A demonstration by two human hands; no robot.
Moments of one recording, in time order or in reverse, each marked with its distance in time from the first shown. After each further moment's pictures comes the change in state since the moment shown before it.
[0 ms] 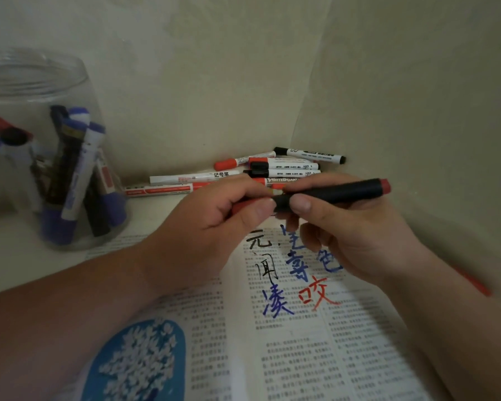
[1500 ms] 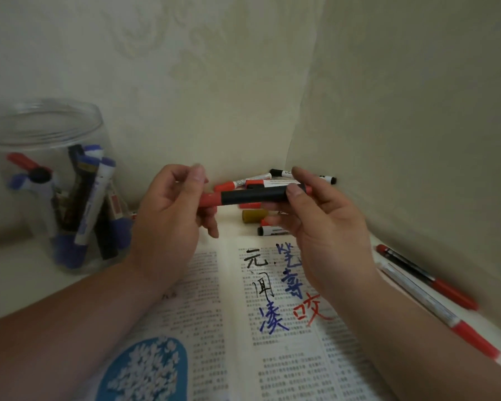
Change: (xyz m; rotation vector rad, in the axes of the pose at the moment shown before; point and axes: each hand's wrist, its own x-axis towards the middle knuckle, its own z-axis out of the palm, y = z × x) left_hand 0.013 -0.011 -0.011 -0.401 0.615 -0.214; right_hand 0.016 0.009 0.033 0.182 0.482 -0.045
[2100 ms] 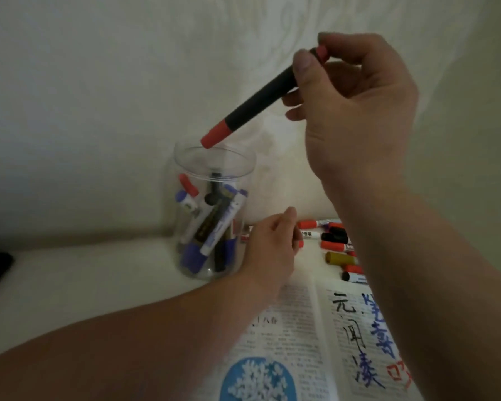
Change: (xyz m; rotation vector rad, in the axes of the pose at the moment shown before) left_hand 0.011 0.002 -0.014 -0.016 0.104 -0.433; right_hand 0.036 -0.070 0.185 -0.253 -0.191 -0.668
